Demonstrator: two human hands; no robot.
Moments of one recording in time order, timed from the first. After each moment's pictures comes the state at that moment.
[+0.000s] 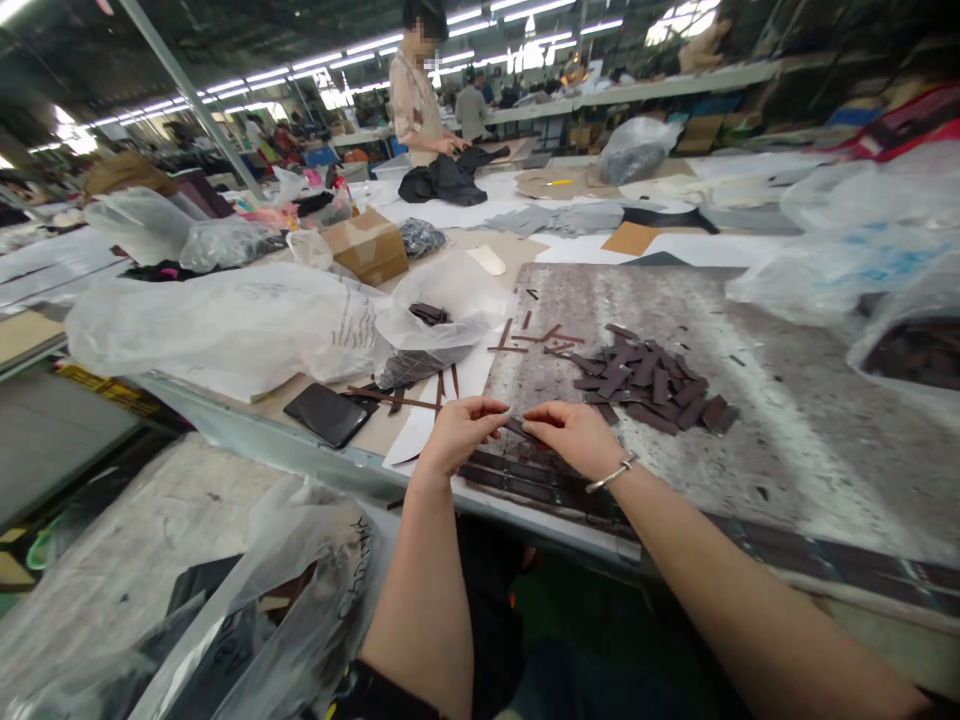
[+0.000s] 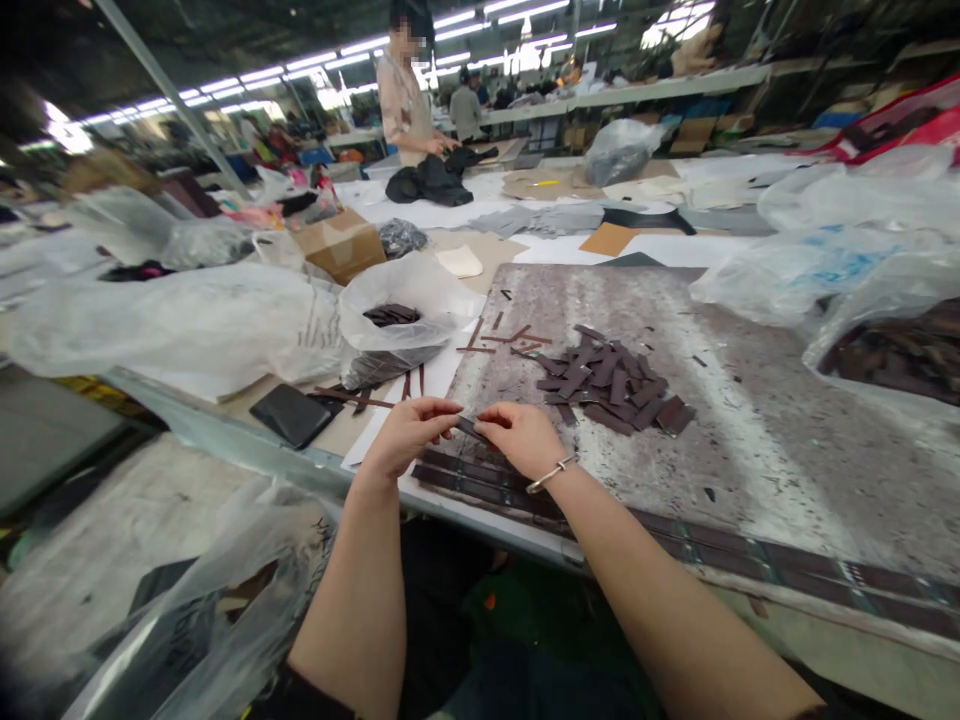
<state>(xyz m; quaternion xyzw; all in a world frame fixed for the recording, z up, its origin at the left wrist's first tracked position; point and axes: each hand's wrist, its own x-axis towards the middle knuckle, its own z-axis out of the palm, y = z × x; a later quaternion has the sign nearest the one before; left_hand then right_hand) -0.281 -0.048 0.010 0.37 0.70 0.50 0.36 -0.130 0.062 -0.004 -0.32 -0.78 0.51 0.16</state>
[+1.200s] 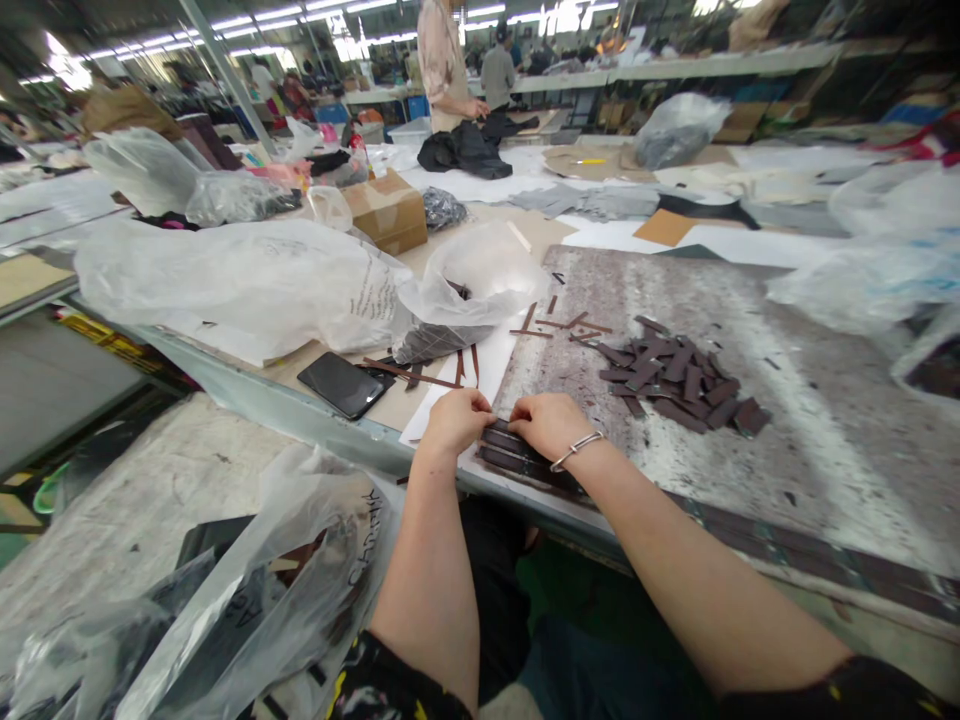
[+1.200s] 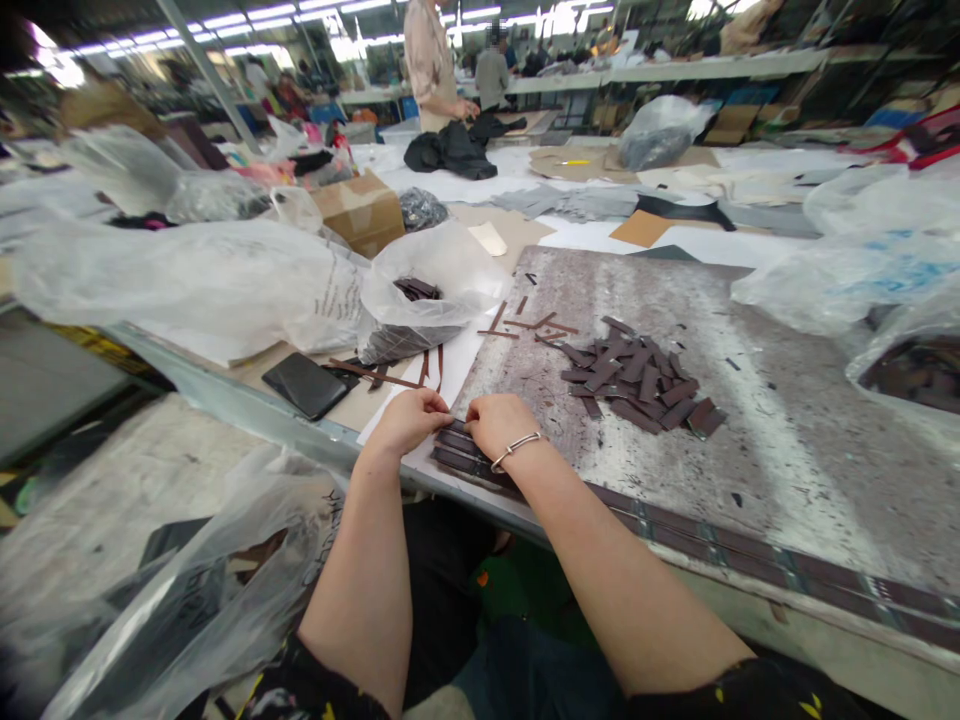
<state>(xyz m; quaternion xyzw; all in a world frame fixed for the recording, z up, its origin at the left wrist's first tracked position) -0.311 -0.068 -0.007 0.37 0.86 0.25 0.22 -0.184 0.034 0.005 -0.26 -0.95 0.16 -0.01</state>
